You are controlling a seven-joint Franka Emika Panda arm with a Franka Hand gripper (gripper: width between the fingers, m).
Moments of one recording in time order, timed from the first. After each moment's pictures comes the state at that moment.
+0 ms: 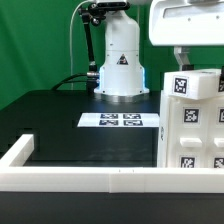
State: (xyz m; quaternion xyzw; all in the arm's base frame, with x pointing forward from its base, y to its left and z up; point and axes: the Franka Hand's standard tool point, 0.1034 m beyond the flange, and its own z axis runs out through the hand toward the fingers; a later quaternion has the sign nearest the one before) arm 0.618 0.087 0.158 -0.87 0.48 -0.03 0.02
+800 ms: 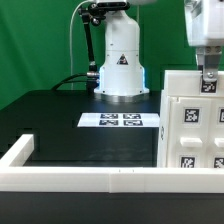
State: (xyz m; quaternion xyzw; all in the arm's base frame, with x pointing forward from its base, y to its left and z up) arm 0.618 0.087 0.157 -0.61 0.79 -0.01 0.05
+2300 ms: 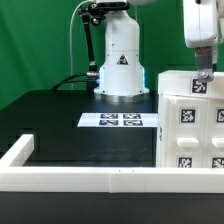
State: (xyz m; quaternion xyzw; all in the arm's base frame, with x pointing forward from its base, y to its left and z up) arm 0.620 0.093 0.169 -0.57 0.82 0.01 0.09
